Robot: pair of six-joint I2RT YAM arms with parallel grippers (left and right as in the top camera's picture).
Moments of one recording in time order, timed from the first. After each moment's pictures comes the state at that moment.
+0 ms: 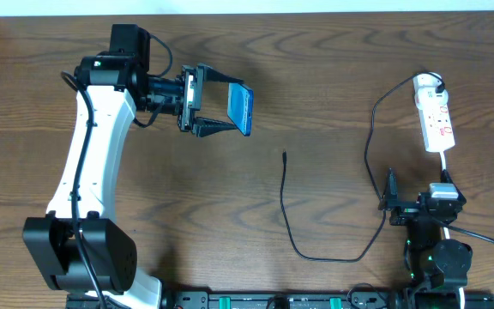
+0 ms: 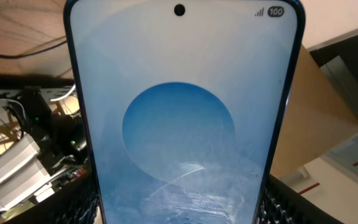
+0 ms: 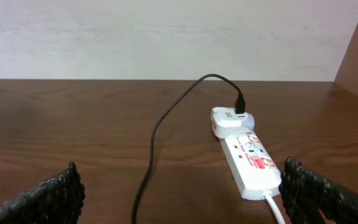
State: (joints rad) left arm -0.03 1.73 1.61 -1.21 1.25 -1.15; right arm -0.01 0.01 0.01 -0.07 0.04 -0.02
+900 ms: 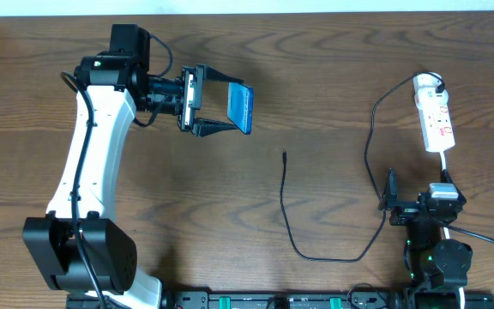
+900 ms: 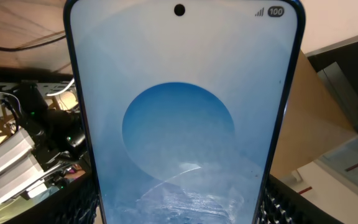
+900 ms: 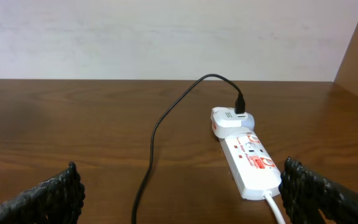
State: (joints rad) left arm -0.03 1.73 1.61 -1.21 1.25 -1.19; right arm -0.01 0.01 0.01 -0.07 0.04 -0.02
